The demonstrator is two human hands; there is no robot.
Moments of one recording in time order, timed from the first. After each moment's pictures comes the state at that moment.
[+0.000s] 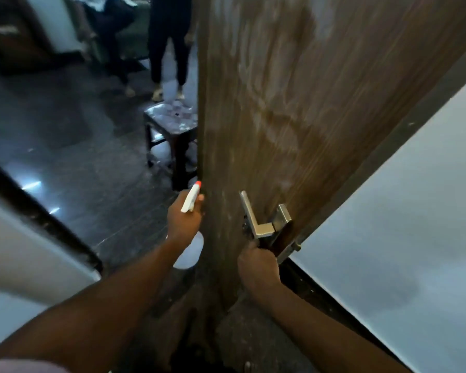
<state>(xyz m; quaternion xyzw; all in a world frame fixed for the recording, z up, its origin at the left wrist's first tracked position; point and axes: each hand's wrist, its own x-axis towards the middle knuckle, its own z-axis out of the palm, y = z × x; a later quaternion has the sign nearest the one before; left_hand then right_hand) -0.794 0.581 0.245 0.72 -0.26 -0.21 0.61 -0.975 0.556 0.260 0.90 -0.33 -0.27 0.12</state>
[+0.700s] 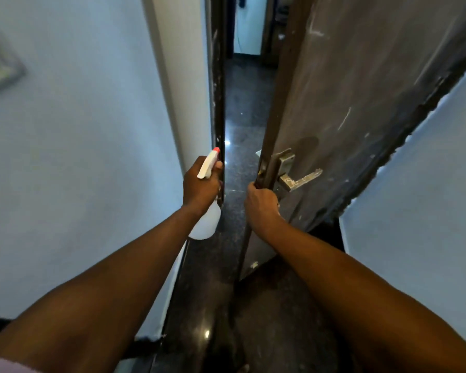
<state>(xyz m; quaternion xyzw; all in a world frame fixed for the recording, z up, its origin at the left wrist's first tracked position) -0.885 0.763 0.309 0.80 0.05 0.11 0.59 -0.889 0.621 0.265 0.93 0.17 -0.09 0.32</state>
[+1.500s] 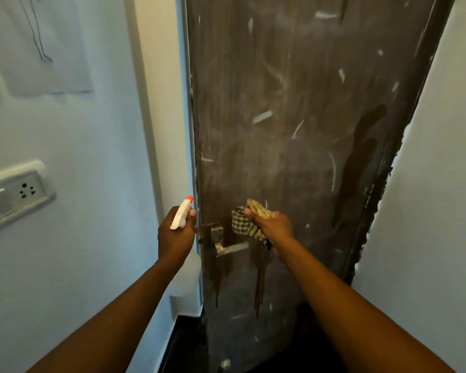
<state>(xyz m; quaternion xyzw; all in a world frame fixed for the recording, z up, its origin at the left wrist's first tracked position) -0.916 0.700 0.441 0.73 0.03 0.25 0.63 -0.901 0.488 0.461 0.73 -0.07 0.06 -0.67</state>
